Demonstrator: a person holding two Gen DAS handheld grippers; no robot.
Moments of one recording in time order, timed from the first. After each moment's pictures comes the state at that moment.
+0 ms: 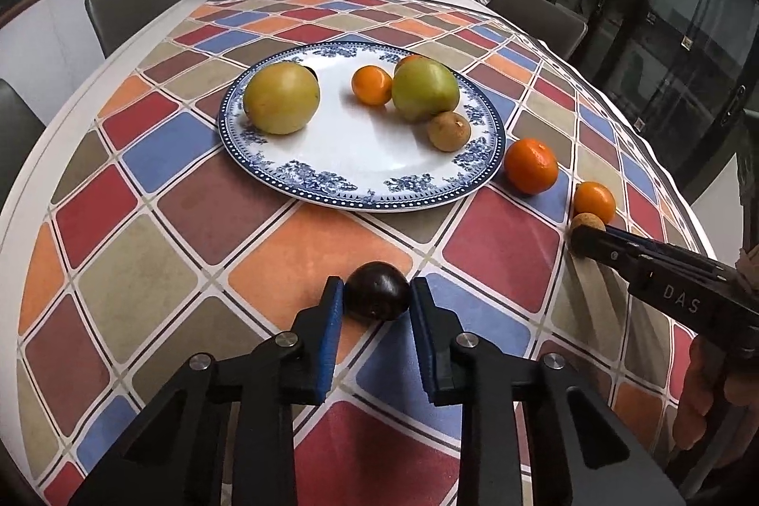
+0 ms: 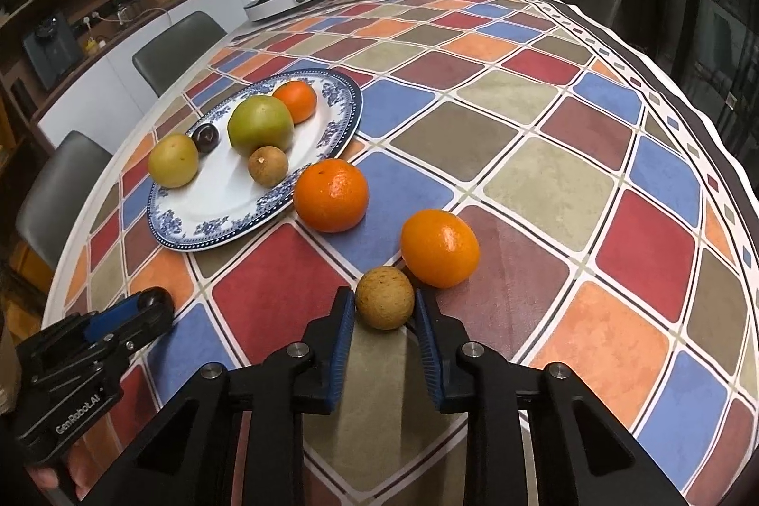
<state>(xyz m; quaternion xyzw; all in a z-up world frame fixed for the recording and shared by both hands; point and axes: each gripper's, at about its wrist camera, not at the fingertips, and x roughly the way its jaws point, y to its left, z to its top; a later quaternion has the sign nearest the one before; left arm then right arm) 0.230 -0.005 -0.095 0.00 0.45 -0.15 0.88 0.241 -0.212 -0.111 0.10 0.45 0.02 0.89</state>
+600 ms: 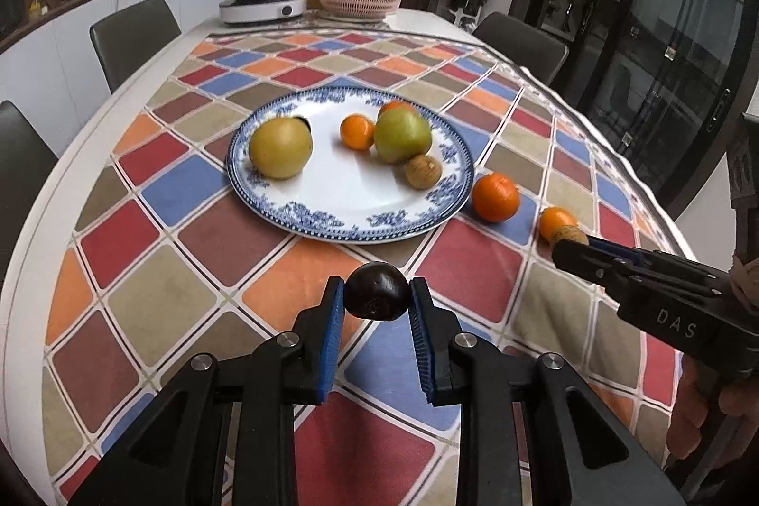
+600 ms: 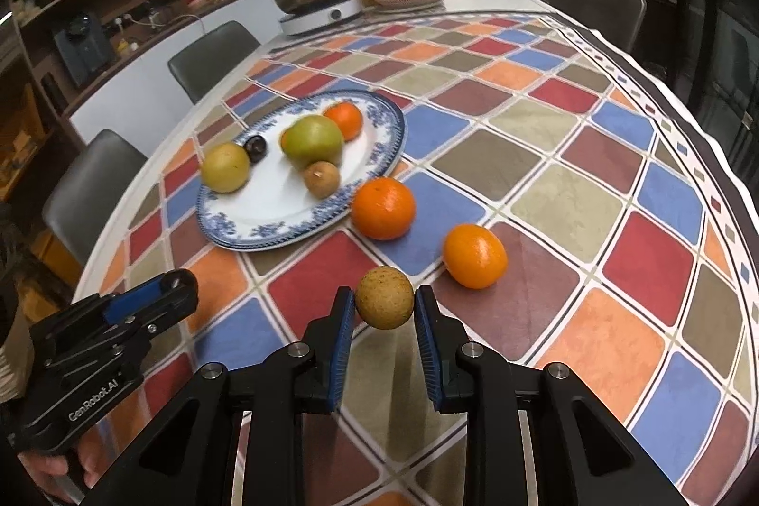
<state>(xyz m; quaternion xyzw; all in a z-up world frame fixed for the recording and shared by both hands) 0.209 -0.003 -0.057 0.00 0.41 -0.16 0.90 0.221 -0.199 -0.083 0.09 0.42 0.06 0.90</state>
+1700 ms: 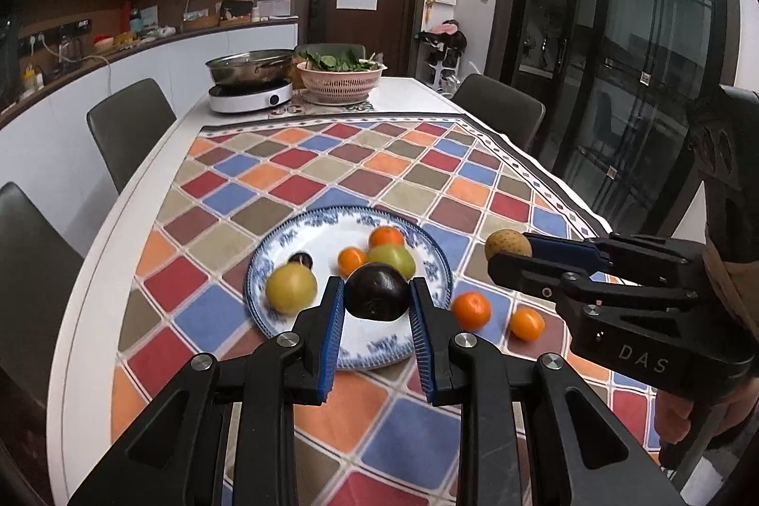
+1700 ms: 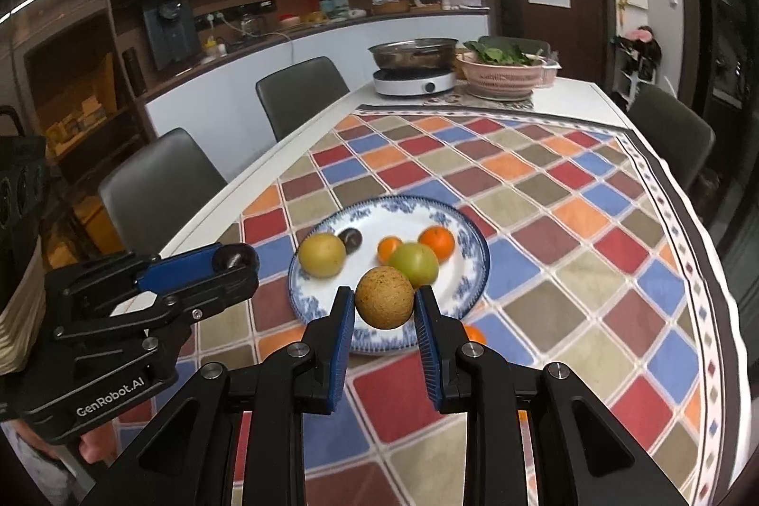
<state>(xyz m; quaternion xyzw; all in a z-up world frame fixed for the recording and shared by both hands) 0.234 -0.004 0.029 0.02 0.33 -0.18 0.93 0.244 -0.162 0.005 0.02 0.34 0.17 0.93</state>
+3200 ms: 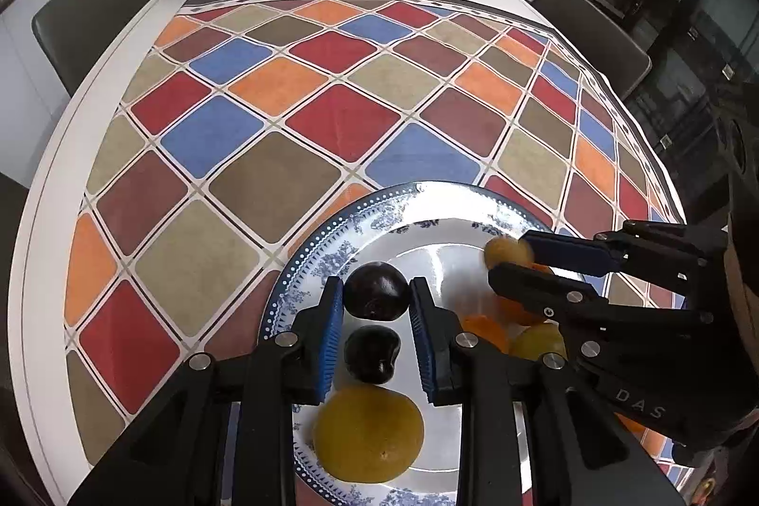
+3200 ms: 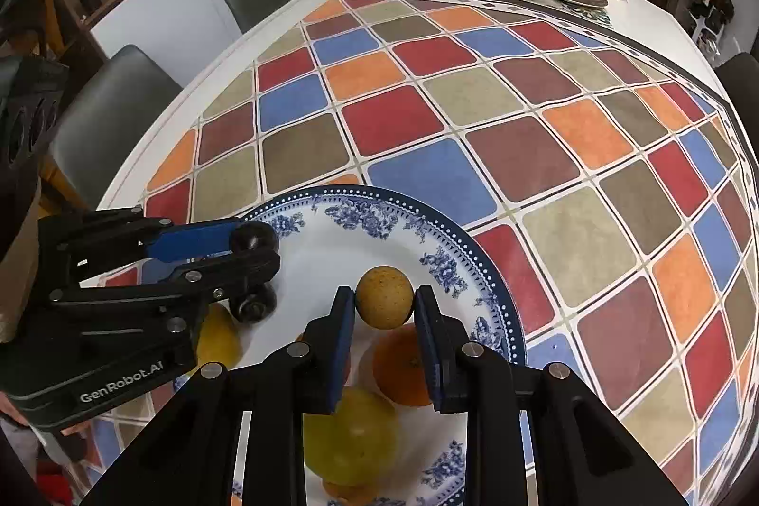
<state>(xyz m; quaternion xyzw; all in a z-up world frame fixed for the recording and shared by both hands) 0.444 0.002 -0.059 0.00 0.52 -0.15 0.84 0.465 -0.127 -0.074 -0.03 0.52 0.20 0.83</state>
